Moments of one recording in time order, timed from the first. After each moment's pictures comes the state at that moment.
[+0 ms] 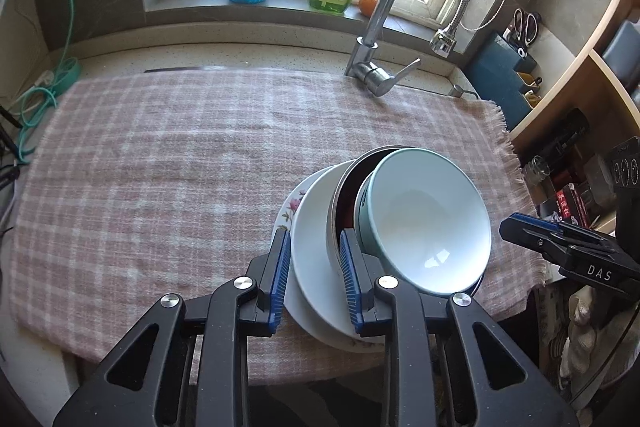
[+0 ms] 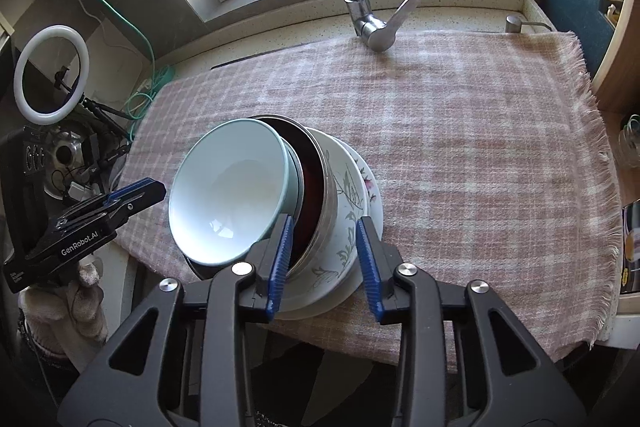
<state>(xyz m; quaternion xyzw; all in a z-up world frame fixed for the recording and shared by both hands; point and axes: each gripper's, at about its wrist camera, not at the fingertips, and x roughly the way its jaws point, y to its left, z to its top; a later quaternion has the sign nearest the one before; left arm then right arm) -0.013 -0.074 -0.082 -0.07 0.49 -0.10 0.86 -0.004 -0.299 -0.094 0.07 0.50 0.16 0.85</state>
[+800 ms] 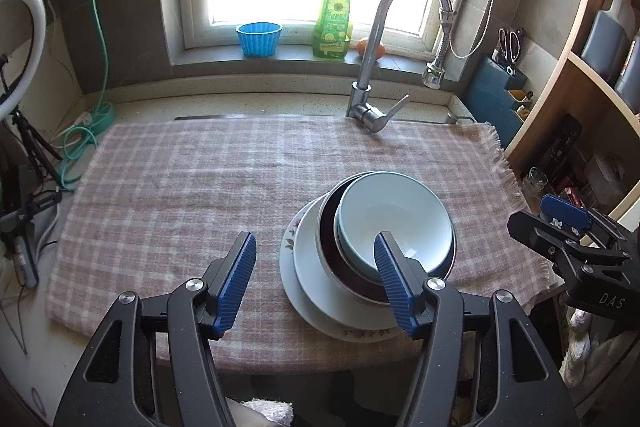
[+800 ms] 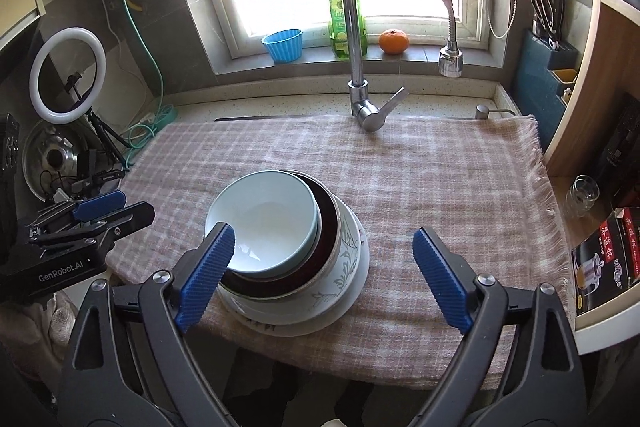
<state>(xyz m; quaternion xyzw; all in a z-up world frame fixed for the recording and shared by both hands) -0.057 -0.093 -0.037 -0.04 0.42 -0.07 0.90 -0.058 -0.277 -0.040 0.02 0.39 0.13 0.91</state>
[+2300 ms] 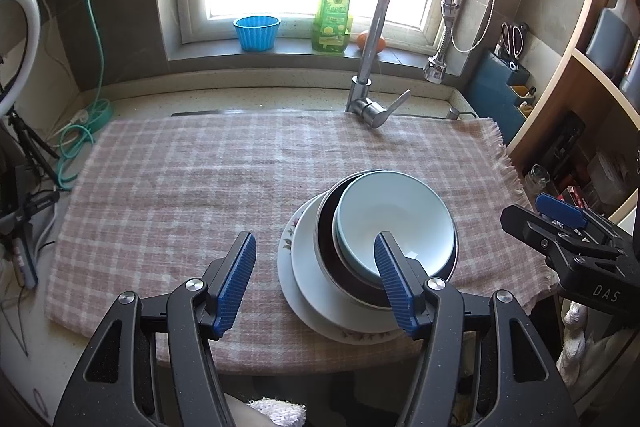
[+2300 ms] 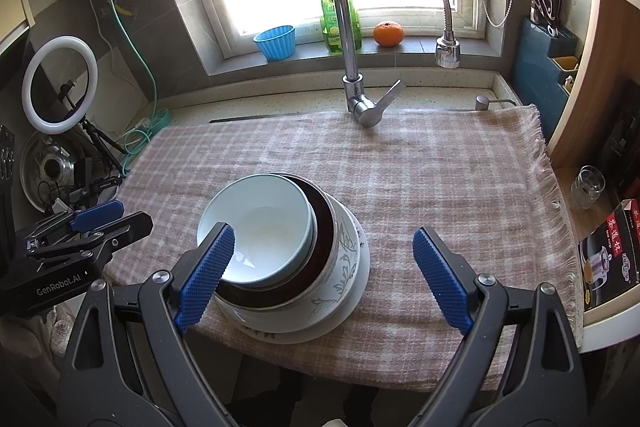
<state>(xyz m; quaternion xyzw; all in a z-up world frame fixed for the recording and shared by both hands) -0.051 -0.099 -0.040 -0.03 0.43 -0.07 0.90 -0.046 -0.281 -0.045 0.04 0.39 0.12 0.91</state>
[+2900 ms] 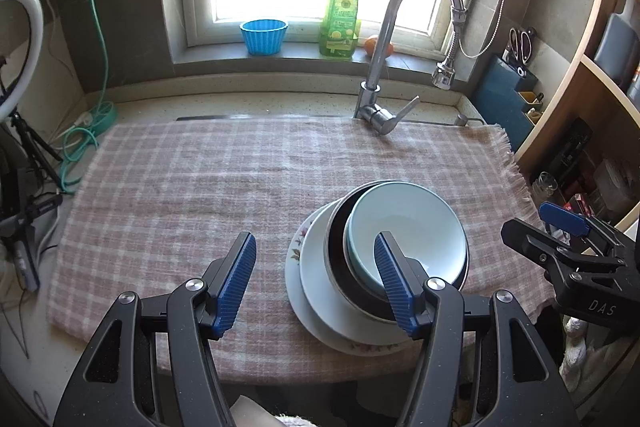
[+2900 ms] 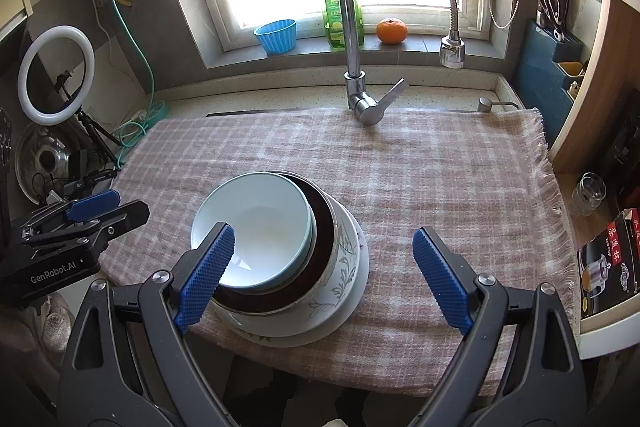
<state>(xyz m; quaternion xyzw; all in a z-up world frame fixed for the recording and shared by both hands) -0.043 -0.090 -0.041 -0.03 0.42 -0.06 0.90 -0.037 -0.276 -0.054 0.02 0.40 0.12 0.91</state>
